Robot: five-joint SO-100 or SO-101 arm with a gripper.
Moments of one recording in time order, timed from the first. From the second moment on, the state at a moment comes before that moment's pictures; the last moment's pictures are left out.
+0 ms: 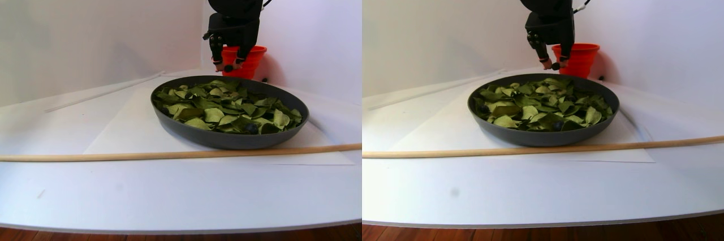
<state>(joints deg) 19.9 83.8 107.8 -9.6 -92.5</state>
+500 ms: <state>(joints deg) 20.9 83.8 105.3 -9.6 -93.3</state>
